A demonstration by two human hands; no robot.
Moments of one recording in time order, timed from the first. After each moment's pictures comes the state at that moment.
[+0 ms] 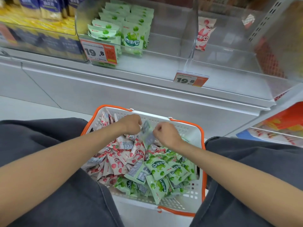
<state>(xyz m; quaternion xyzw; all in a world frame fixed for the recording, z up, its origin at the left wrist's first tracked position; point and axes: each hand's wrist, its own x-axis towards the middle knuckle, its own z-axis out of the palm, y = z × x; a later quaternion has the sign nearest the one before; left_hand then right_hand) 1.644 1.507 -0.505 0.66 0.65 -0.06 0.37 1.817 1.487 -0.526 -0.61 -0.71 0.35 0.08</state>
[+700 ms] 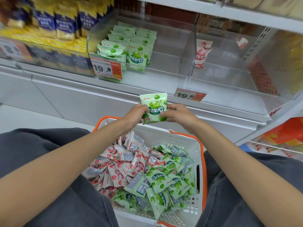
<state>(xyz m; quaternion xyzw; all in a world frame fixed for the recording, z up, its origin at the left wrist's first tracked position) 1.658 1.529 -0.452 0.46 0.58 0.37 0.56 1.829 1.550 -0.432 -0.60 -0.58 0.52 0.20</state>
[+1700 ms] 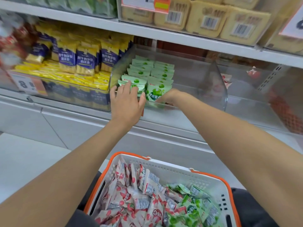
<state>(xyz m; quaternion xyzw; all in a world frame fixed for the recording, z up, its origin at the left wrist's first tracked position) 1.541 1.643 -0.421 0.64 0.70 0.28 -0.14 1.692 1.725 -0.370 -0.70 -0.64 0.32 0.09</state>
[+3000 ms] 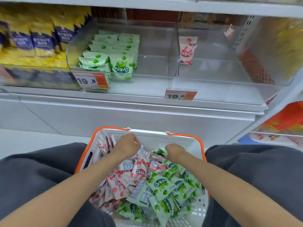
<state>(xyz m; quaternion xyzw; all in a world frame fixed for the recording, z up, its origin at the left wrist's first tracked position) 1.650 1.500 -0.519 0.61 0.71 0.07 0.35 1.863 1.527 -0.613 -0.58 -0.76 0.21 -0.21</state>
